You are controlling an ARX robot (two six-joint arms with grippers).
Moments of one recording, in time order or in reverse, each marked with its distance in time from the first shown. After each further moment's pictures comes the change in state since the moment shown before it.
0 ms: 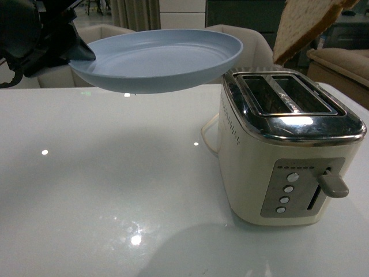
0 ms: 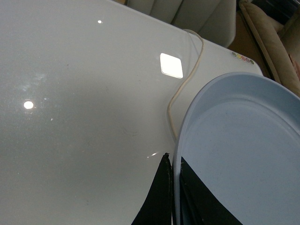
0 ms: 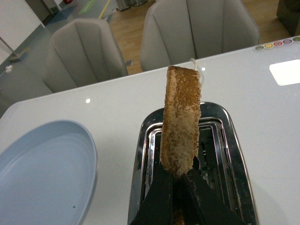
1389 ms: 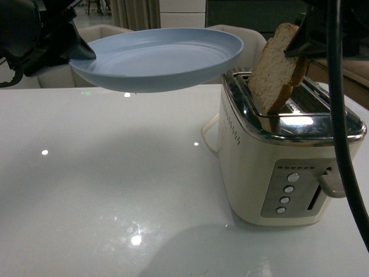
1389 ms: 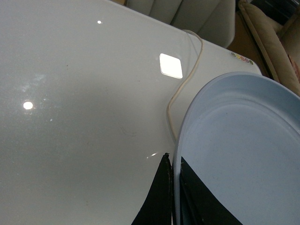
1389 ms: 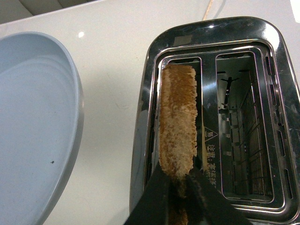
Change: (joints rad) left arm 0.000 0.000 0.002 0.000 0.000 0.000; right arm 0.055 0.191 0.126 -0.246 -0.061 -0.005
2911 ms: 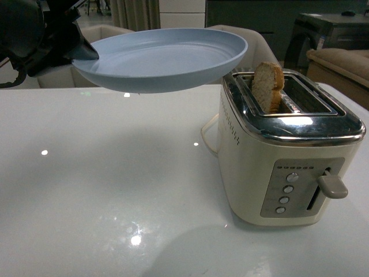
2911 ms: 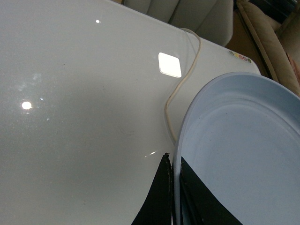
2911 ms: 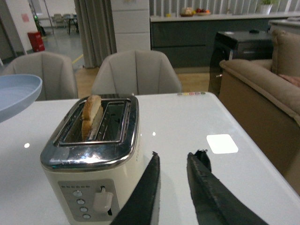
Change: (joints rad) left arm -0.001 0.000 0.000 0.000 0.001 0.000; right arm -0.278 -1.260 -0.937 0.263 0.041 -0.294
